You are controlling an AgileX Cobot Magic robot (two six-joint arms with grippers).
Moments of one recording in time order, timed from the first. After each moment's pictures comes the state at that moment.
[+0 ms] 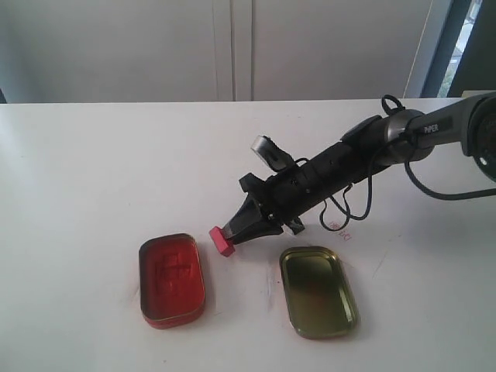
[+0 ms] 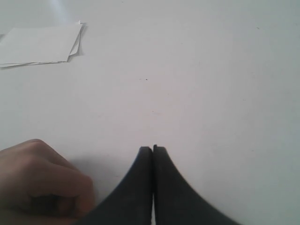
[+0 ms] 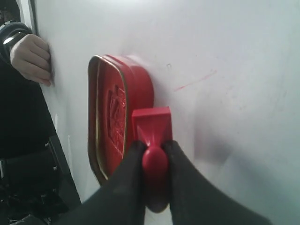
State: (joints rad) left arm 0.07 0.00 0.02 -0.06 0.51 0.16; right arm 0.28 2.33 -1.50 1.16 1.20 -0.83
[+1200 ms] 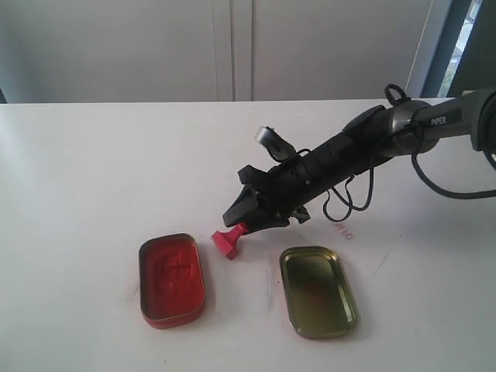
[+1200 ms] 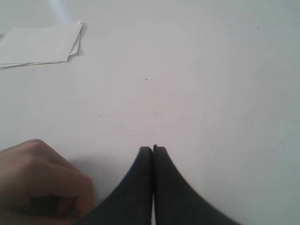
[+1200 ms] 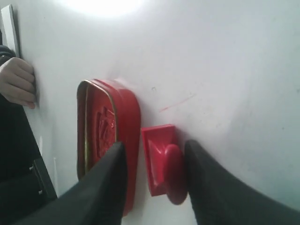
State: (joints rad) left arm 0.07 0.00 0.02 -0.06 0.51 0.16; right arm 0.28 2.30 -1.50 1.13 1.11 -0.78
